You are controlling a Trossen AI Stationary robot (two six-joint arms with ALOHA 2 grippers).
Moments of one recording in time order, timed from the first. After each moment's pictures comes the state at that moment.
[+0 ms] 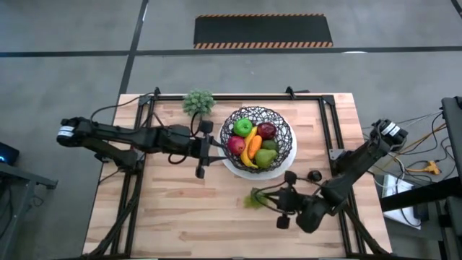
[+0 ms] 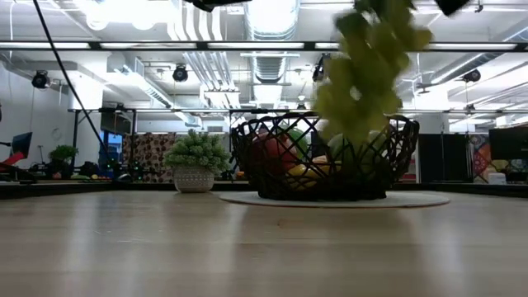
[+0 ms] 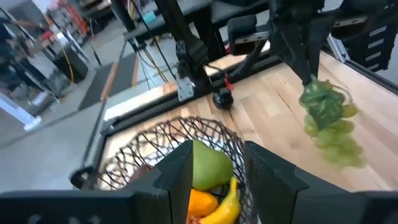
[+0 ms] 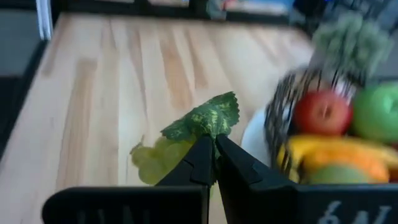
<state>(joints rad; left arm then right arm) -0.09 1.22 1.01 -0.07 -0.07 0.38 0.74 1.50 1.01 -0.31 0.84 0.51</state>
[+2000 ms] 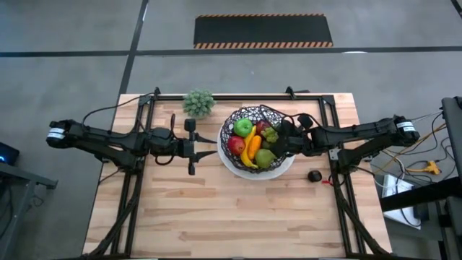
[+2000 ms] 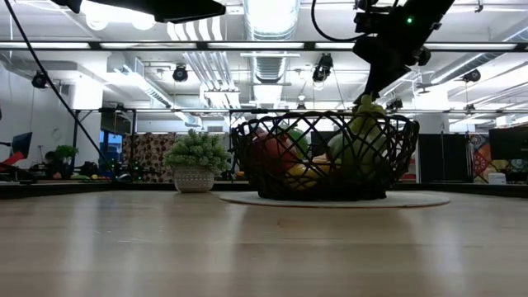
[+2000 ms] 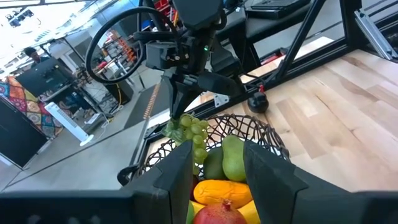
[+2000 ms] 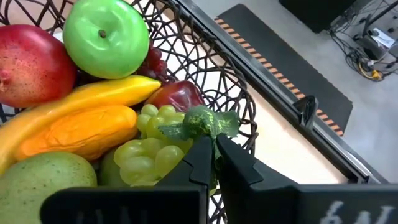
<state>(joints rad) -0.08 1.02 0.70 0.21 -0.17 0.47 0.06 1.30 1.01 -0.83 0.75 0.57</state>
